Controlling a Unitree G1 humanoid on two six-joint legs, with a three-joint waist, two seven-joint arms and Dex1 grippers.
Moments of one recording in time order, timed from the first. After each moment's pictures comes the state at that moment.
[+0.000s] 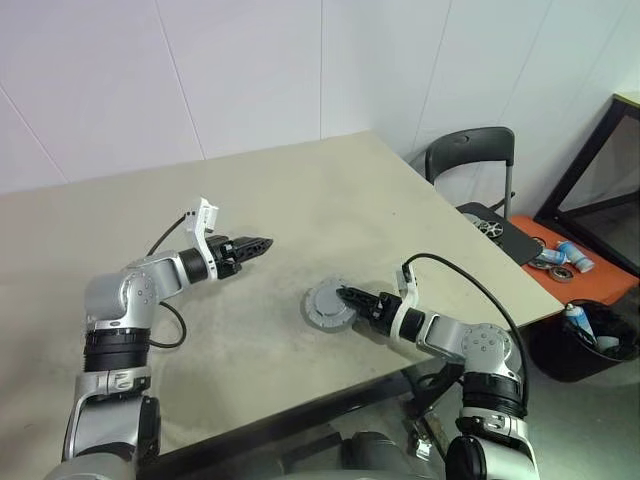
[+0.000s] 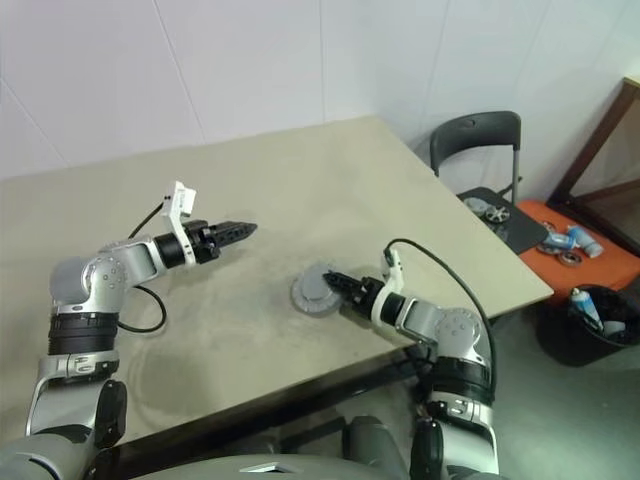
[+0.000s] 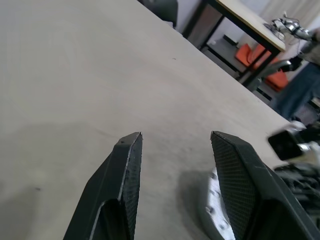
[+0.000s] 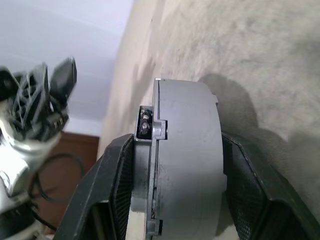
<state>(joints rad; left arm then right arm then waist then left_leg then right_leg) -0.52 0.45 0.21 0.11 -0.60 0.98 -0.72 -0.37 -0.03 -0.47 0.22 0.85 1.30 0.33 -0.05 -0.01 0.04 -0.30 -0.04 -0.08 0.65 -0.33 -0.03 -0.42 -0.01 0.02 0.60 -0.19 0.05</state>
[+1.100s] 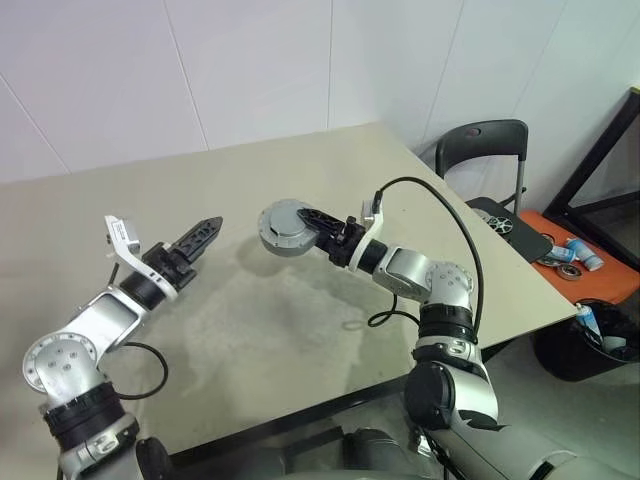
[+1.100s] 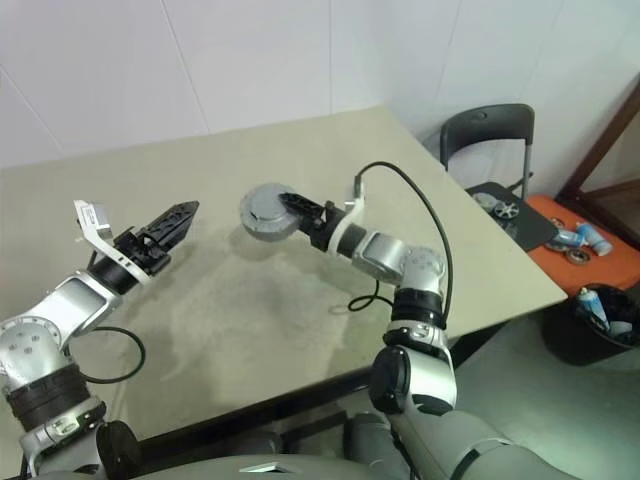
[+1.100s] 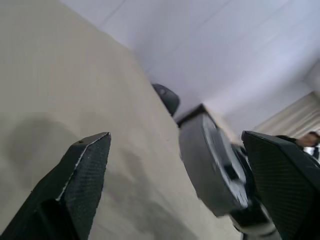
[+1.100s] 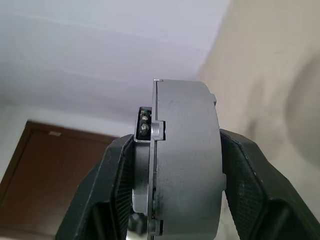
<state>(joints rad) -0.28 0.27 0.69 -0.20 -1.22 1.15 -0.20 -0.80 0.10 -0.56 0.48 1.06 1.23 0.18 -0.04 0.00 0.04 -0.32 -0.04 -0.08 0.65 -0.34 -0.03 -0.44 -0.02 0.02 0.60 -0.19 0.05</state>
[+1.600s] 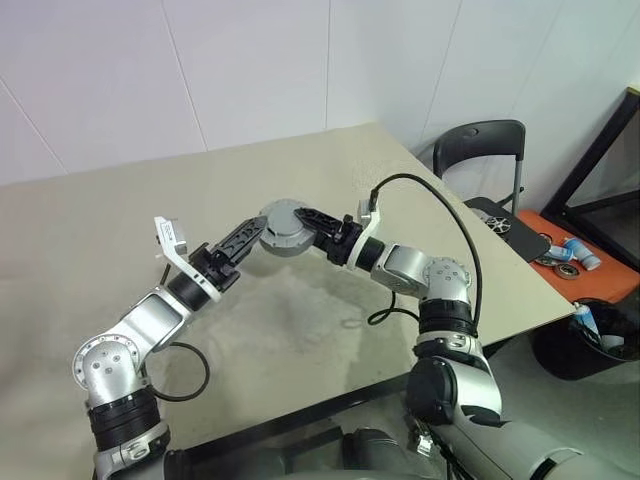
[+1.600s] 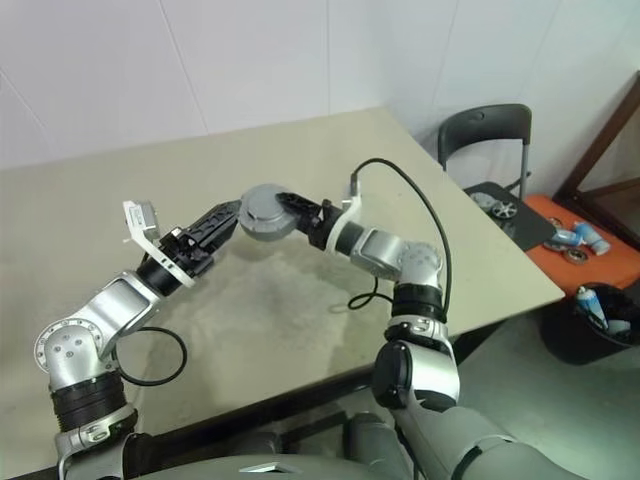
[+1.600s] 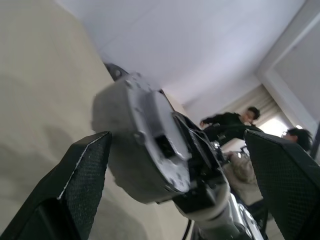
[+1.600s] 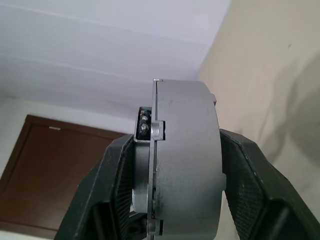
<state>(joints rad) -0.27 0.19 0.47 -0.23 -1.38 1.06 -0.12 -0.81 0.07 -0.54 0.52 1.06 1.21 0.19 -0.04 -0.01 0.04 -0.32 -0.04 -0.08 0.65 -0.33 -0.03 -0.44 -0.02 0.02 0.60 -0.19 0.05</state>
